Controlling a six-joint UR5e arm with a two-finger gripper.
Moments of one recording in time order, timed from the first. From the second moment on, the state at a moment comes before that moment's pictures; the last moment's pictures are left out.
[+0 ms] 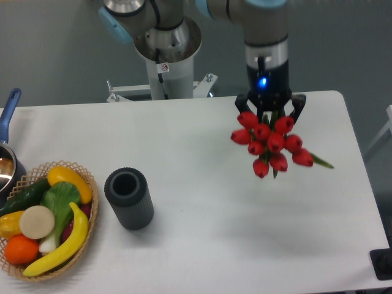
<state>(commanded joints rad) 2.63 -1.72 -1.77 -0.87 1.61 0.99</state>
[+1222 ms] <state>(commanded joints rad) 2.52 -2.02 -1.74 -0.86 1.83 1.02</state>
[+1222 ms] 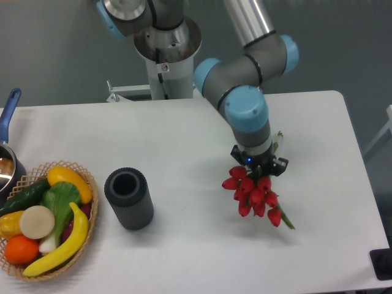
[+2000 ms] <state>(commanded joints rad) 2.51 -2.01 -1.73 -0.85 1.82 1.02</state>
